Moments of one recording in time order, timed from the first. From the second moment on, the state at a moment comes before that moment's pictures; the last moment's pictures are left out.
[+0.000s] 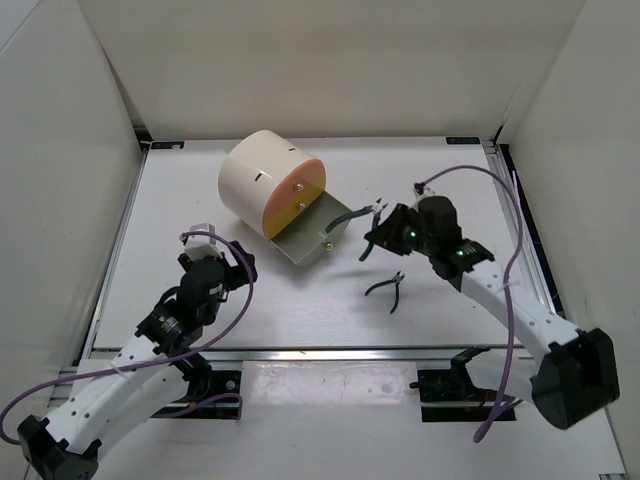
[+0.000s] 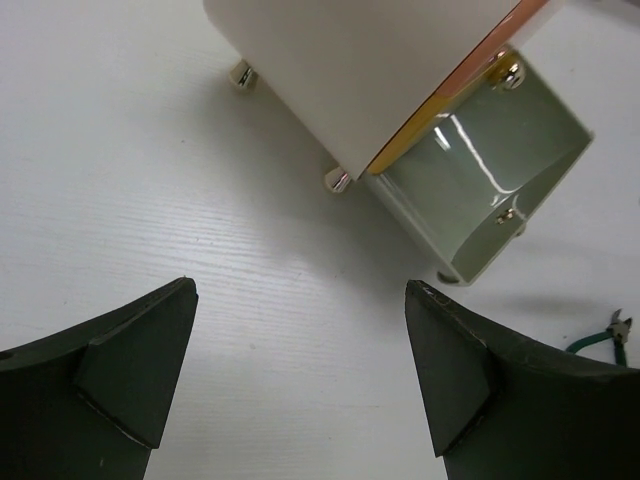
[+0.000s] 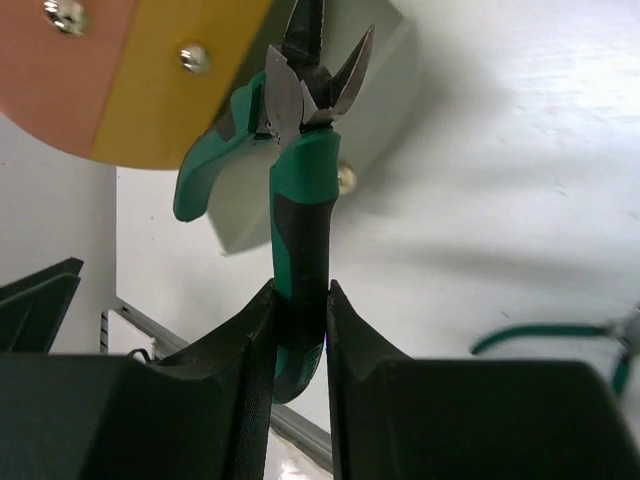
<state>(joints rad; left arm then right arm) -0.66 0.58 0.52 -0.36 -0.56 -0.55 0.46 1.10 0.76 -0.17 -0.23 0.78</state>
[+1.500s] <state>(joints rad) -0.66 0.58 0.66 -0.35 -0.60 -0.52 0.68 1.92 1.60 -0.62 -0.02 0.89</state>
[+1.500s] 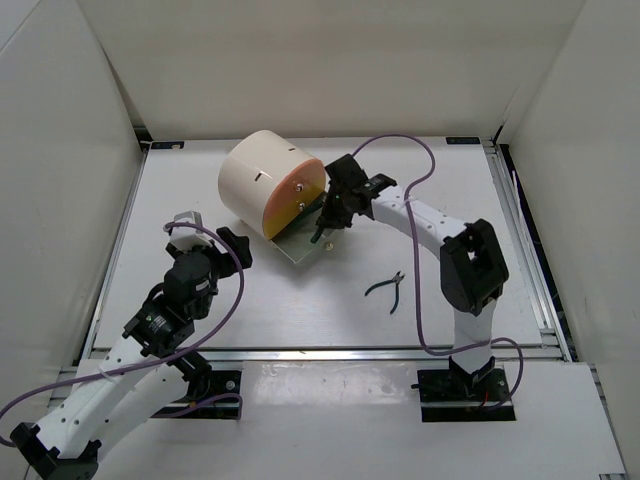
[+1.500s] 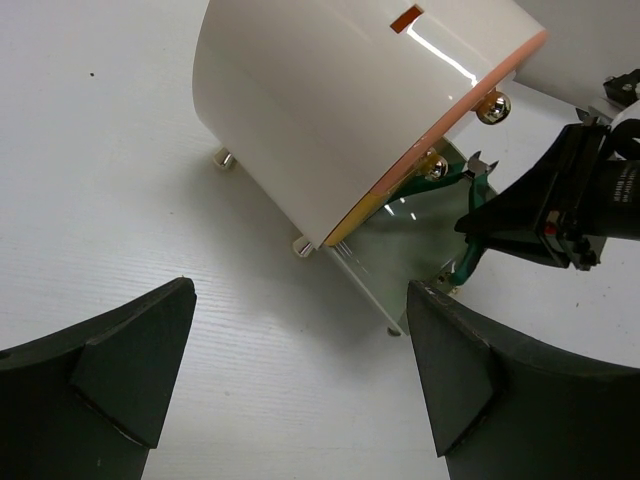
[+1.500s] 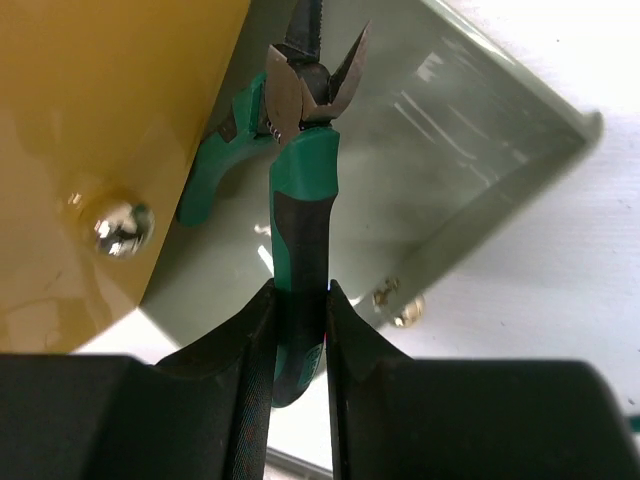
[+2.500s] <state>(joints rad) -0.66 0.56 0.66 -0.35 -0.59 -0.53 0.79 1.99 1.57 -0.46 0.12 1.02</state>
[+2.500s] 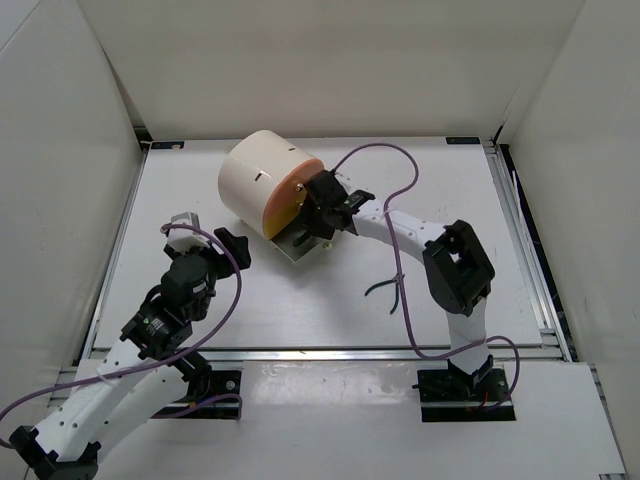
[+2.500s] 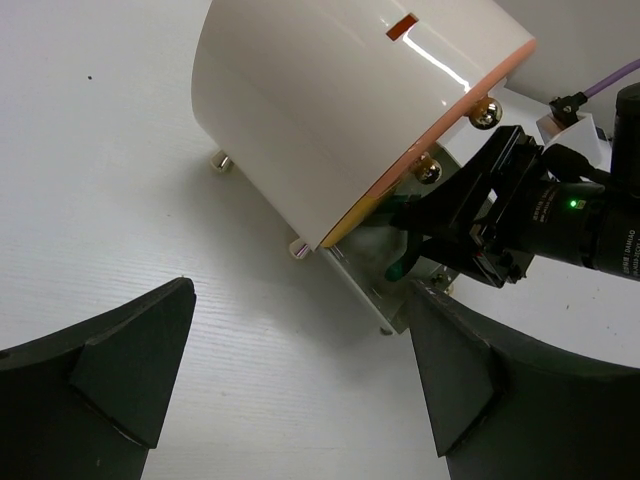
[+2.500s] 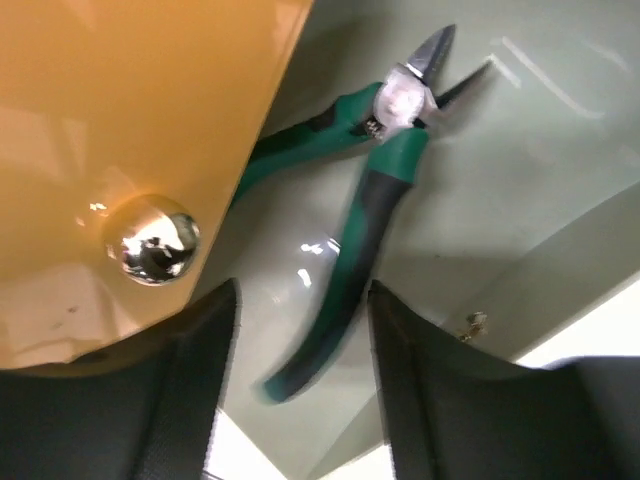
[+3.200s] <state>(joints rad) -0.66 0.57 0.66 -0.34 -0.59 -0.51 0.61 1.37 1.17 -0.63 0.21 0.83</state>
